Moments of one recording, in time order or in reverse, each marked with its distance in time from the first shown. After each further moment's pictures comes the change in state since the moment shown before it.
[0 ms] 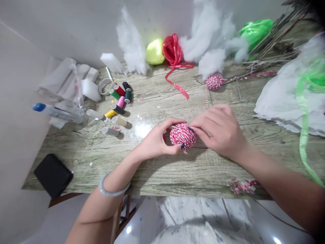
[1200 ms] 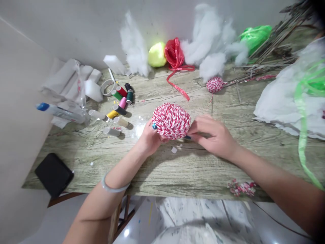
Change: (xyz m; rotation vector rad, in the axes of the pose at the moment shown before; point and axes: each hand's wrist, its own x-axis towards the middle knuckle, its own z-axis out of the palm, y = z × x) left_hand 0.000 -0.012 0.005 -0.710 0.364 -0.243; right_hand -0.006 0.003 0.016 0.492 -0.056 0.114
